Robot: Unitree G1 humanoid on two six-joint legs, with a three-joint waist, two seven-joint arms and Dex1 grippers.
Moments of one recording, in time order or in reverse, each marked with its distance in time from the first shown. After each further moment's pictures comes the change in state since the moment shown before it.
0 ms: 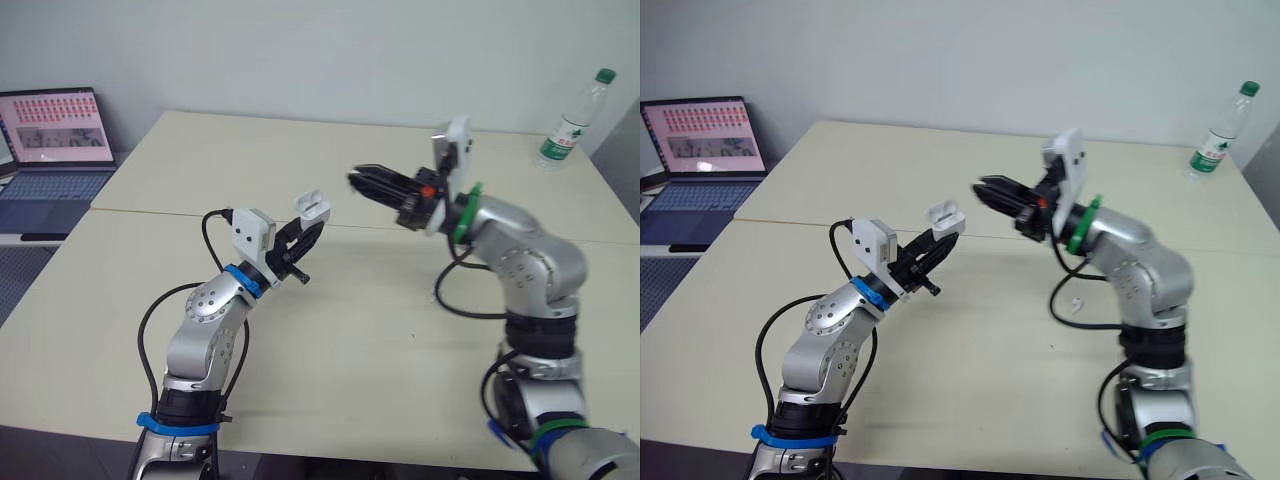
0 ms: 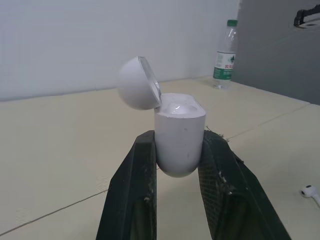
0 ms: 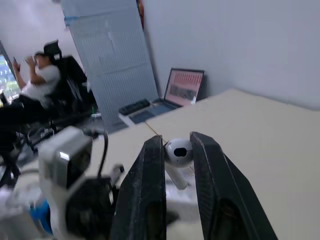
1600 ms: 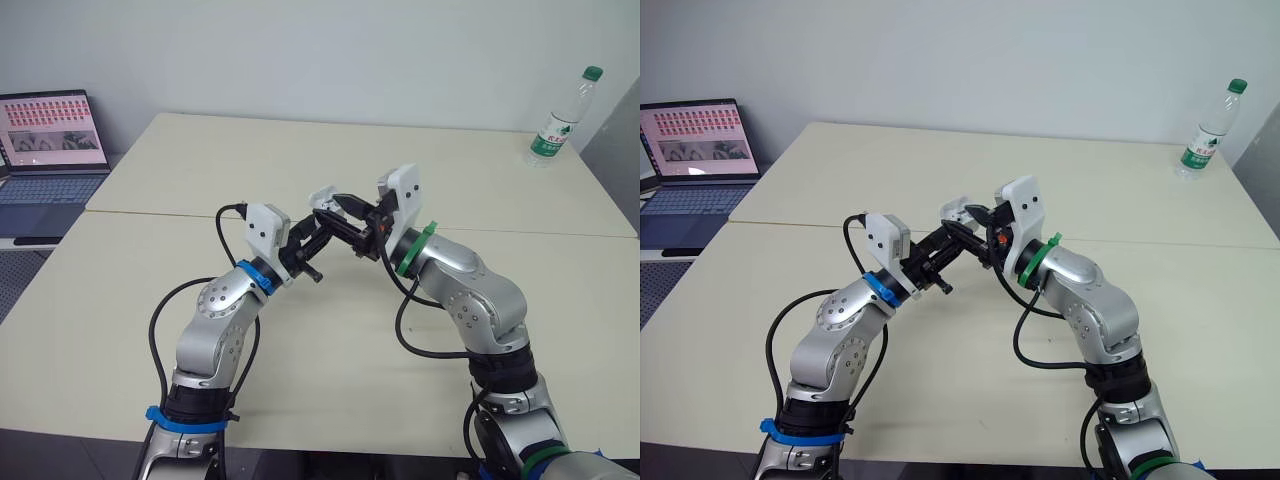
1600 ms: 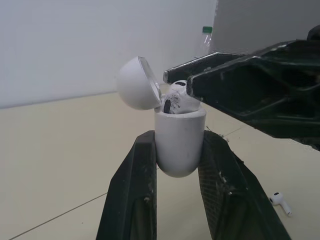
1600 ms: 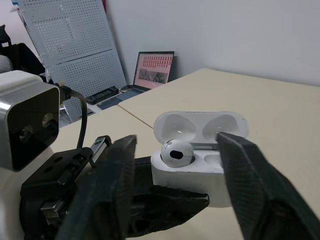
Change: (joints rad) left arm -0.024 -0.004 -0.034 -0.041 -0.007 0.049 0.001; right arm 0.153 -0.002 0.211 0.007 -0.088 -0.166 -0.161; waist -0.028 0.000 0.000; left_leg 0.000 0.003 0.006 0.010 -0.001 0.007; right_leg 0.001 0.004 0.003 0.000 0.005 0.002
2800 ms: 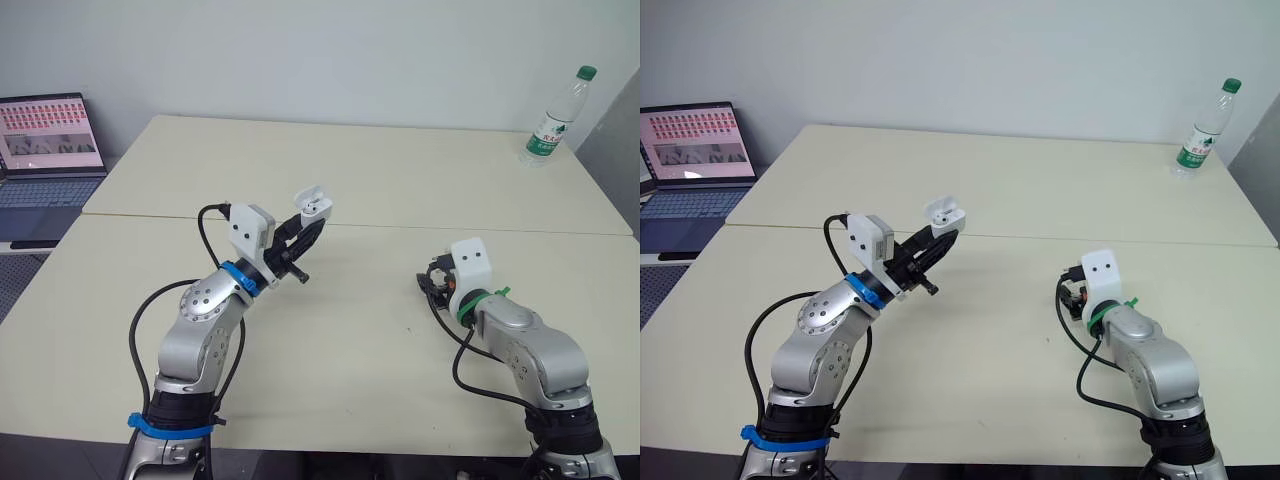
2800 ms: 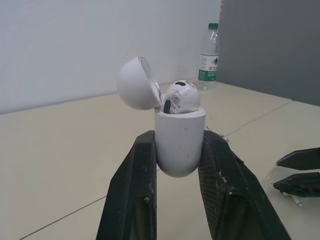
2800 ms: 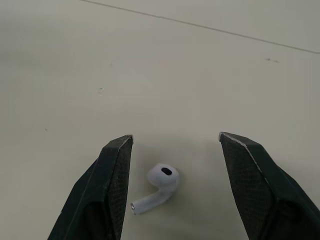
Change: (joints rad) left arm 0.030 0.069 0.036 -0.032 -0.018 0.001 -0.004; right arm 0.342 -0.203 -0.110 -0.128 -0.182 0.335 -0.335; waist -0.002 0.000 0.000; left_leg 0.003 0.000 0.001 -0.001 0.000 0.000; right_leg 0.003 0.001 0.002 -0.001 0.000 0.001
